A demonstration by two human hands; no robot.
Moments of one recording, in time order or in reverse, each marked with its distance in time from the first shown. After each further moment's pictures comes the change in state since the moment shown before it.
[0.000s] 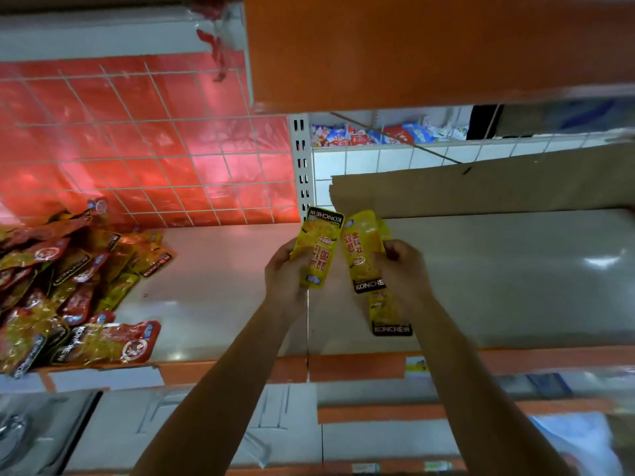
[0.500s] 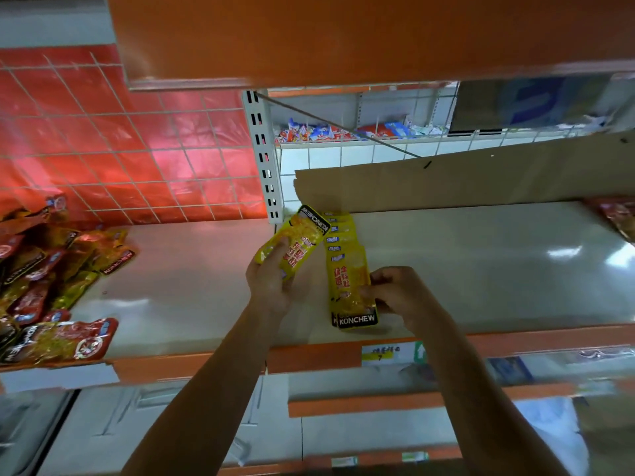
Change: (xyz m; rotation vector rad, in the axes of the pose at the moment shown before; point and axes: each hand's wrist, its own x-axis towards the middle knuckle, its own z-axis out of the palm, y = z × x) left_hand -0.013 -0.027 0.035 -0.177 0.186 -0.047; right_hand -0.012 0.033 -0.069 -0.046 -0.309 0.168
